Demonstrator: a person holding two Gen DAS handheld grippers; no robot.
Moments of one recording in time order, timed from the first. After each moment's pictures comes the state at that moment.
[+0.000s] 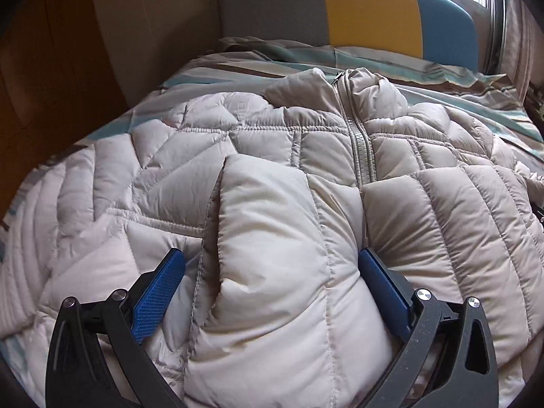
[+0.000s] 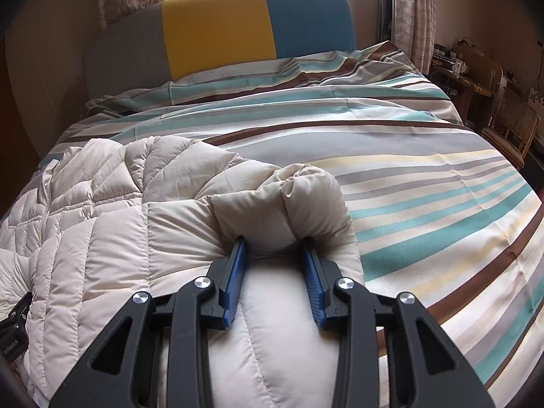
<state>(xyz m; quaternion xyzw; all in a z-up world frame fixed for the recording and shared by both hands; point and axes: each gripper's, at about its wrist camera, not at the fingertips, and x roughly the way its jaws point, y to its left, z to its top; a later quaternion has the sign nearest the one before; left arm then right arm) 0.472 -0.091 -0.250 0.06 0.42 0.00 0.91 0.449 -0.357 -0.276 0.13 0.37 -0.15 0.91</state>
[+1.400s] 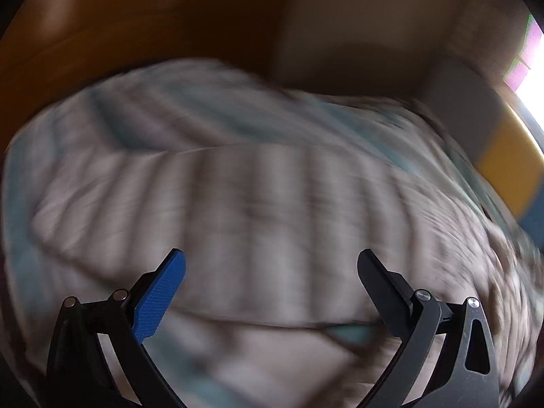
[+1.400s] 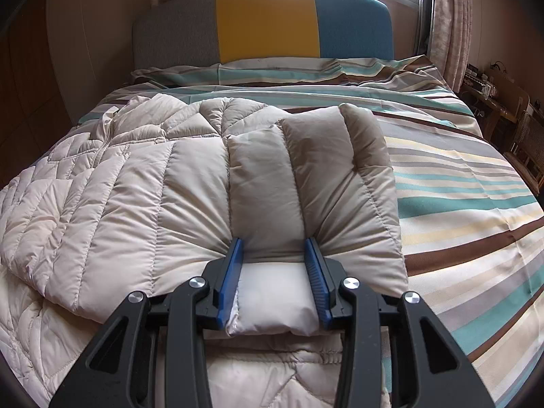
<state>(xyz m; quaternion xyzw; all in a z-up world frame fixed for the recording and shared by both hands) 0.374 0.249 -0.217 -0.24 0.37 0.23 0.86 0.407 -0.305 -0.277 0.08 0.39 -0.08 0.92</state>
